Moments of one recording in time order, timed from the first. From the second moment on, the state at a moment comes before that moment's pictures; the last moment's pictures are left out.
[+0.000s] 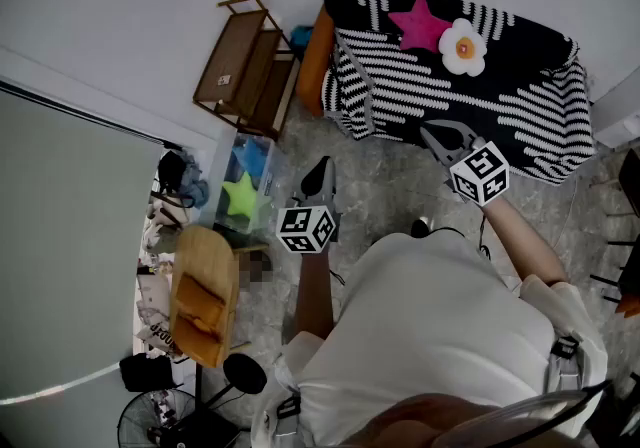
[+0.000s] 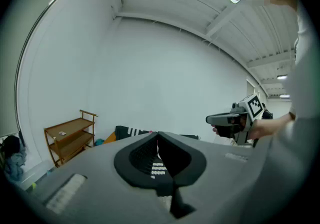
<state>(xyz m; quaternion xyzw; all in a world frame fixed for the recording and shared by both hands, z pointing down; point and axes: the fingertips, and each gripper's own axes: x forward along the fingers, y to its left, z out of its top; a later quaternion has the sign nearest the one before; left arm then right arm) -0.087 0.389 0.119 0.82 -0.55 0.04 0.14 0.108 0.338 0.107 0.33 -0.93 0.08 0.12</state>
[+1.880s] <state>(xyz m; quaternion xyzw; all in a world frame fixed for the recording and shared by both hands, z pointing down) -0.036 0.375 0.153 0.77 -0.61 0.03 0.17 0.161 0.304 0.153 0.28 -0.94 0.14 0.14</state>
